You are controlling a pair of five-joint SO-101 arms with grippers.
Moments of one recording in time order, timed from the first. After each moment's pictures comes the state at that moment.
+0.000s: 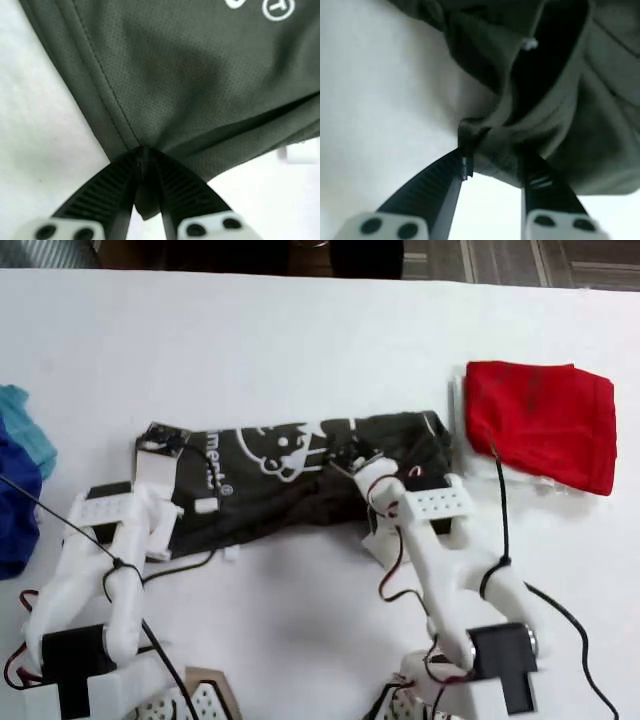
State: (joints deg) left arm -18.5 -12.6 53.1 51.2 -20.7; right arm -13.2 -9.4 47.0 59.3 34.6
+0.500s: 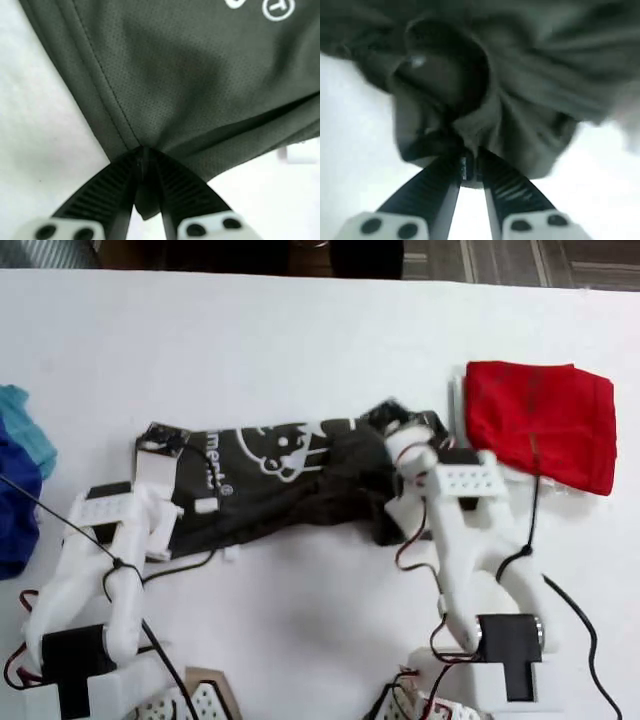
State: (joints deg) left arm -18.5 -12.6 53.1 51.2 -20.7; right arm -4.3 -7.4 33.4 63.6 37.1
